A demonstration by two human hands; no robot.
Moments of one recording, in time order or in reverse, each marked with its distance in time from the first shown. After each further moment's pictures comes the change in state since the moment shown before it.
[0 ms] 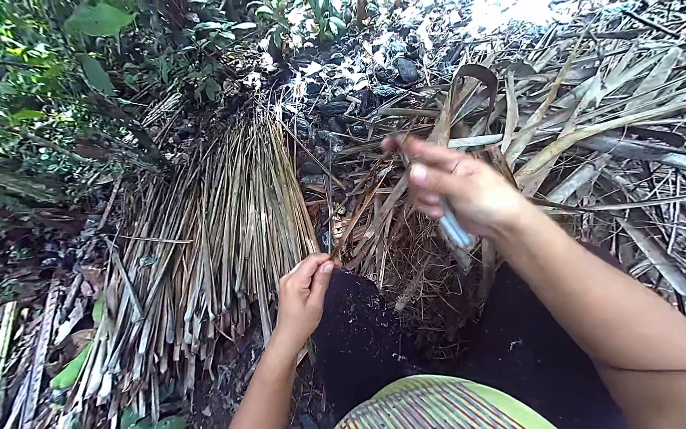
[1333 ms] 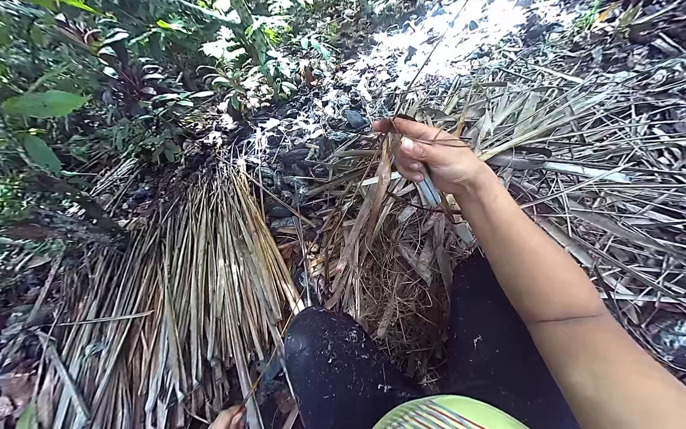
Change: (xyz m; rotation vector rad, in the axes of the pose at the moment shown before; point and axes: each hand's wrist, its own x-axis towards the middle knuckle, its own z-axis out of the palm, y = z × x) left_hand -0.191 -0.106 -0.109 0.510 -0.225 -0.266; right_hand 0.016 -0.027 -0.087 -0.079 -0.017 -0.351
